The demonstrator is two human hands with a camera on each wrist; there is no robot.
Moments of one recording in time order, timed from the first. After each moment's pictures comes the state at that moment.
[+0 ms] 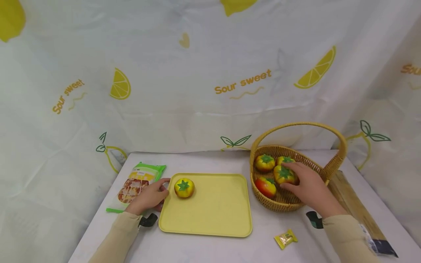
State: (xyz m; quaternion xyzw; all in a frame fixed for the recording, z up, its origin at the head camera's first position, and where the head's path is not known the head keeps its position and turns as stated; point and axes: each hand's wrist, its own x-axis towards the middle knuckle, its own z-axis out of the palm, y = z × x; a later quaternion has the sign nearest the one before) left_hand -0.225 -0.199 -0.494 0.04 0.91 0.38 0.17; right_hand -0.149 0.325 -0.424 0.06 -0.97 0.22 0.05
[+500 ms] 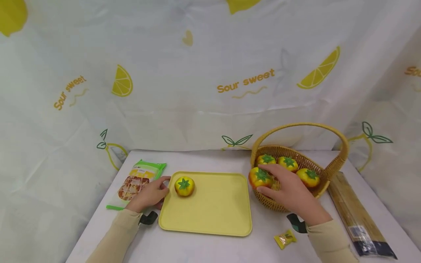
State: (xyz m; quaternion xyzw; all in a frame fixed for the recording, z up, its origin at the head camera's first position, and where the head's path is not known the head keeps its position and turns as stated) left_hand -0.226 -0.200 -0.496 0.04 0.91 0.38 0.17; right_hand -0.134 0.263 -0.402 0.12 -0.95 0.27 0.05
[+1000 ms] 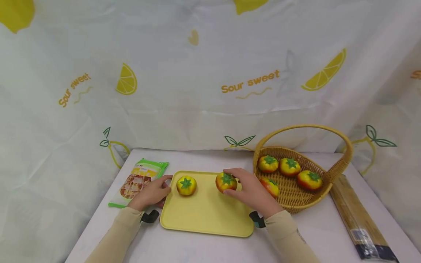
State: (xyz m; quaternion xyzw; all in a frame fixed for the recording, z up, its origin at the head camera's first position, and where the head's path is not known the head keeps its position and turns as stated) left_hand -0.229 -0.200 -0.495 0.03 0.90 0.40 0.18; right_hand -0.170 0.174 -0.440 0.18 -0.92 0.35 0.01
